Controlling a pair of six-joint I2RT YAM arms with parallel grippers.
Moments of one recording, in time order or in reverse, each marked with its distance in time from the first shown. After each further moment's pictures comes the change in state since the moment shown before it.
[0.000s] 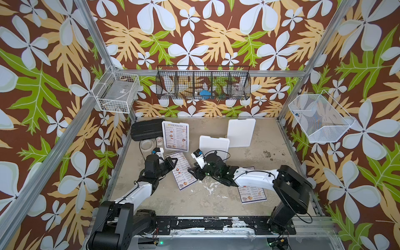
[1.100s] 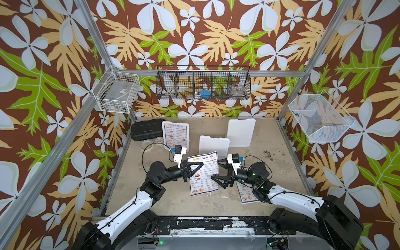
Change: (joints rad) left arm -0.423 -0.246 0.046 0.279 0.253 0.104; right arm -0.261 -0.464 -0.510 0.583 -0.554 0.067
